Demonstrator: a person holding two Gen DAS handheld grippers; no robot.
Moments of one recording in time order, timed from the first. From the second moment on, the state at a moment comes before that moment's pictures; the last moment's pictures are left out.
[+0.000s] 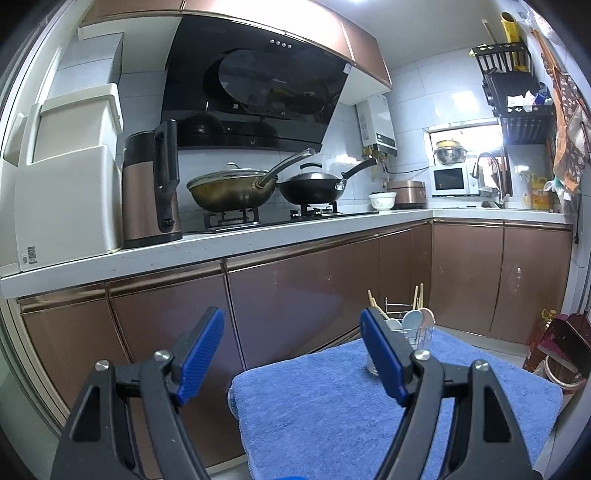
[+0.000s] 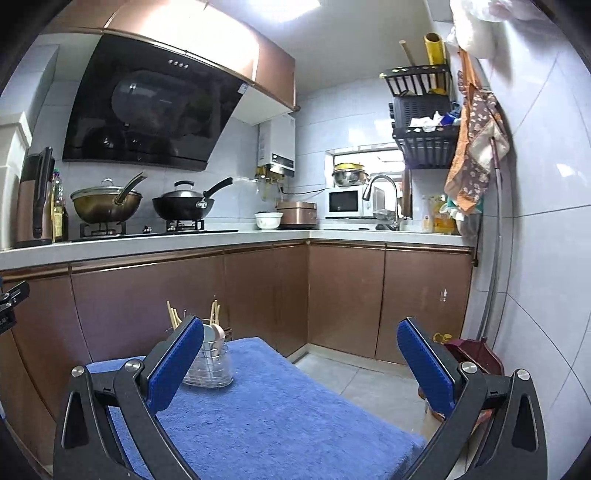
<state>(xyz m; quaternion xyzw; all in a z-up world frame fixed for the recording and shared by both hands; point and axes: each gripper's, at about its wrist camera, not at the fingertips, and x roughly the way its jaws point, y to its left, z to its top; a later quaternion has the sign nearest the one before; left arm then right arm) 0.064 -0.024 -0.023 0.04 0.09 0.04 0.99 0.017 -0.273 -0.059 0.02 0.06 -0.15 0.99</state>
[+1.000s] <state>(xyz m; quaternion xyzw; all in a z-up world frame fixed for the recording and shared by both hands) 0.058 -0.010 -0.020 0.03 0.10 0.04 0.99 0.011 -0.277 -0.062 0.01 0.06 -0.17 0.98</state>
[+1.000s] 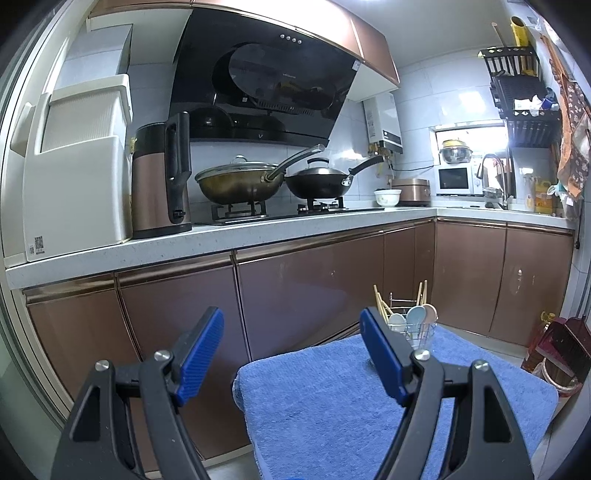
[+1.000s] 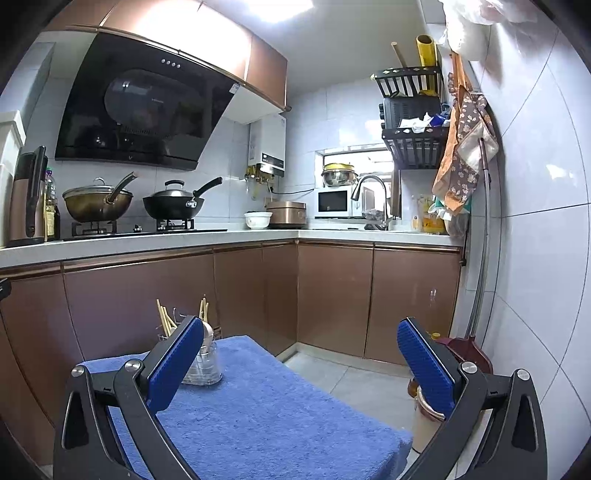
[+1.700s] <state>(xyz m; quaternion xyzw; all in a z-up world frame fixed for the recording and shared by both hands) 0.105 -0.006 -0.033 0.00 0.13 0.04 0.99 0.055 -0.273 -0.073 -0.01 0.08 -0.16 0.98</state>
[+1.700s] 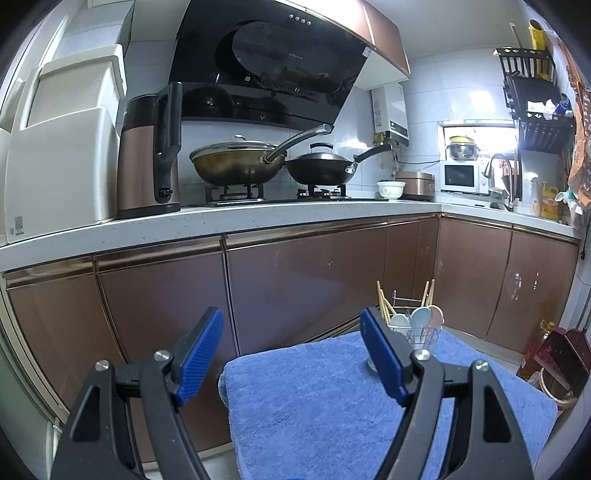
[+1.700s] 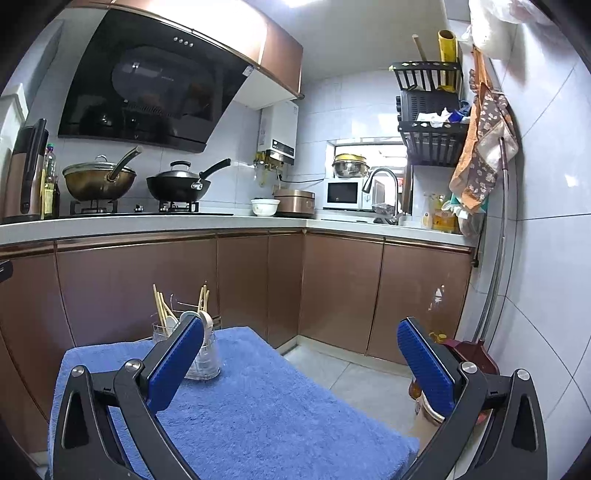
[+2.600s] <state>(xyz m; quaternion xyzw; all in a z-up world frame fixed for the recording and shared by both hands) 0.146 -0.028 -0.033 -0.01 0.12 0.01 0.99 0.096 -0.282 -0.074 -0.02 0.09 -0.17 0.98</state>
